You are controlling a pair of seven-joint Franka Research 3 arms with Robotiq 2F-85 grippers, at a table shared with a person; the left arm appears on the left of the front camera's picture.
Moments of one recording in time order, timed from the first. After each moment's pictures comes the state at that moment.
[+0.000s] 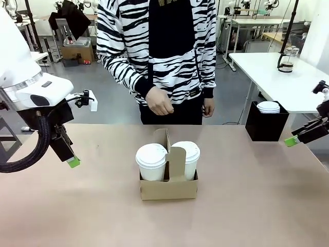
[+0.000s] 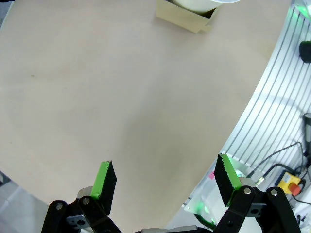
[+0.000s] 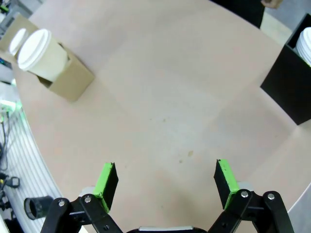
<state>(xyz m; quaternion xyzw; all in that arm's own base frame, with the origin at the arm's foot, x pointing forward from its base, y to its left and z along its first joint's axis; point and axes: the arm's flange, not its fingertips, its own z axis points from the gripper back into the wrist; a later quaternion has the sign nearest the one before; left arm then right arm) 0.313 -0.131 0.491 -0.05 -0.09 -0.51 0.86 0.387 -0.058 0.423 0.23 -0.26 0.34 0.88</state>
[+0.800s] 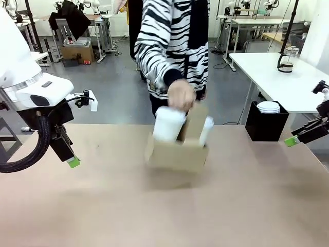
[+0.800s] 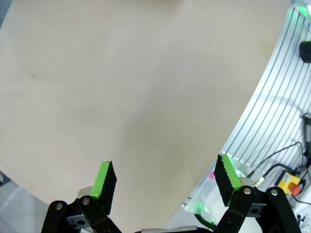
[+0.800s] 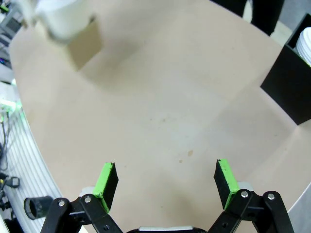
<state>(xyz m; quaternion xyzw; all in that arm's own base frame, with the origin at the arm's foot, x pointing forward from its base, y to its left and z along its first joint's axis) 0.313 -0.131 0.491 -0.05 -0.09 -0.51 0.86 0.387 -0.058 0.423 0.23 -0.26 0.34 0.88</state>
